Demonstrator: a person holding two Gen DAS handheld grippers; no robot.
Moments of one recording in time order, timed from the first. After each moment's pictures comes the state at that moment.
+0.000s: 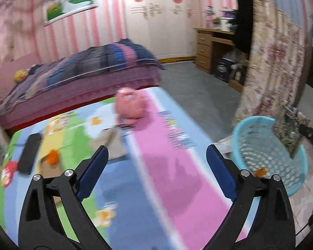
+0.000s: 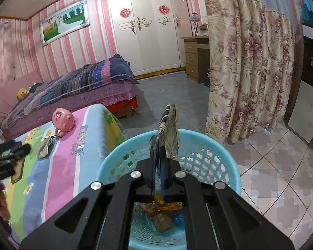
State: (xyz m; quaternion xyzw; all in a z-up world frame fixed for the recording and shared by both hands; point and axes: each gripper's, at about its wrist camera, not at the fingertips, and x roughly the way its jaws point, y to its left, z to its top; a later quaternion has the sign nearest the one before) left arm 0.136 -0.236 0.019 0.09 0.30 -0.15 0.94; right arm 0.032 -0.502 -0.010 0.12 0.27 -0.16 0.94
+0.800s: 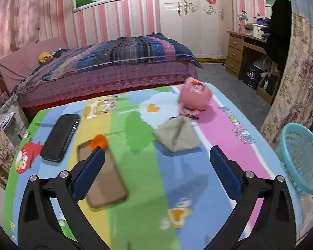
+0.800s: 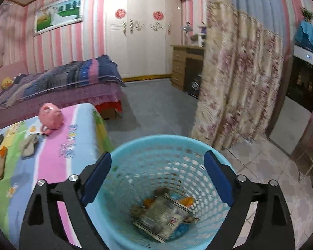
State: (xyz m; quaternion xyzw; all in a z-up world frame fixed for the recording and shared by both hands) left arm 0.174 -0.126 0.004 0.06 0.31 -0.07 0.95; right arm 0.055 -0.442 0.000 0.05 0.26 -0.21 0.94
